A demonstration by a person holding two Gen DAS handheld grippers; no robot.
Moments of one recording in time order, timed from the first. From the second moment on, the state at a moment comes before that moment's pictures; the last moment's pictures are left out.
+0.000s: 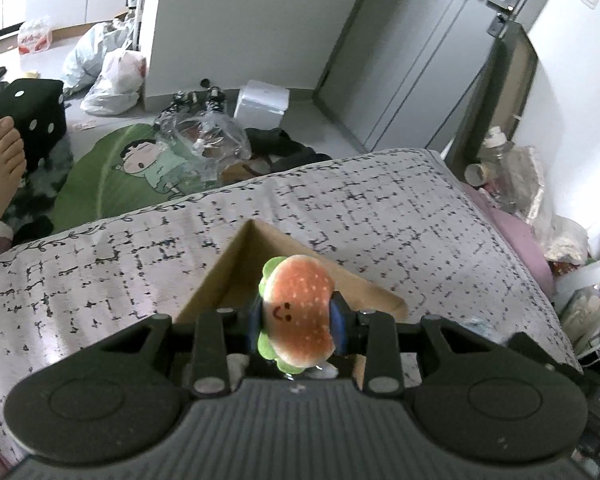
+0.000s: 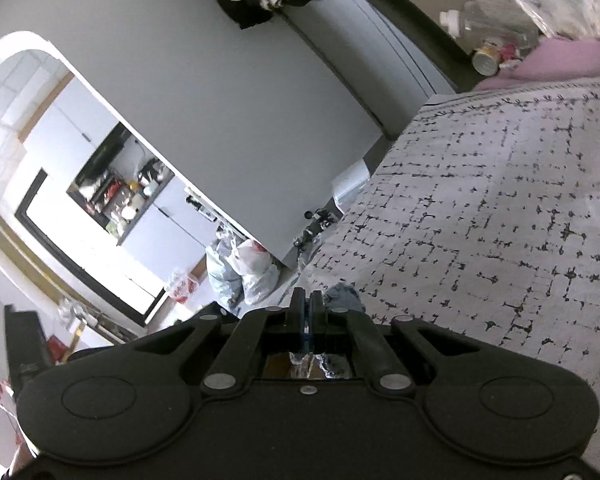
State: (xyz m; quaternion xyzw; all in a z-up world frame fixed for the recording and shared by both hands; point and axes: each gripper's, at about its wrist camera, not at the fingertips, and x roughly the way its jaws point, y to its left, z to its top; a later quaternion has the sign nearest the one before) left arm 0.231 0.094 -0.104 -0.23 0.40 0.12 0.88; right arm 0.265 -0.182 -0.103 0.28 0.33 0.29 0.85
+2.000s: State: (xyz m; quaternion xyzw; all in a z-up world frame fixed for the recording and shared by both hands) left arm 0.130 0.070 -0.031 -0.18 0.44 0.05 0.88; right arm 0.157 -0.182 -0.015 0.17 0.37 0.19 0.89
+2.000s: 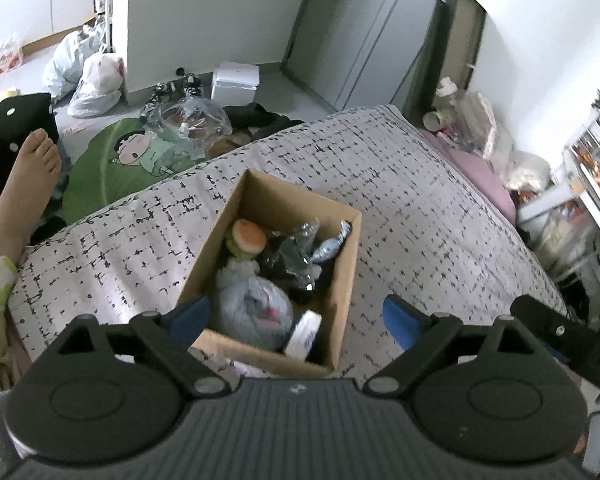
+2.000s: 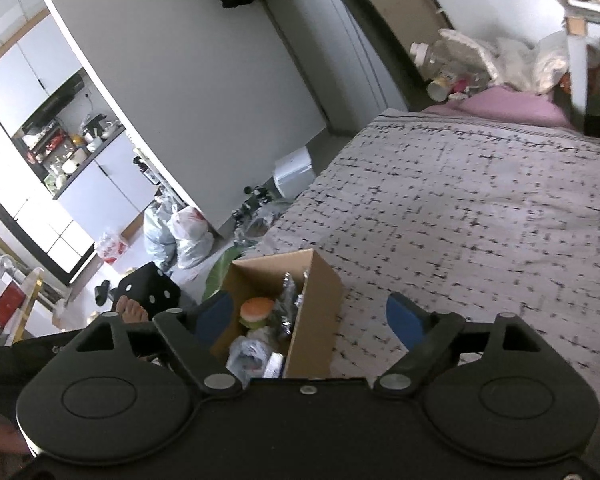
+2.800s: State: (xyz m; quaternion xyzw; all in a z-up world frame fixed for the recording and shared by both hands) left arm 0.048 0.027 0.010 -0.10 0.42 0.05 0.90; right arm 0.084 -0.215 0.014 0.09 0.38 0.14 0.91
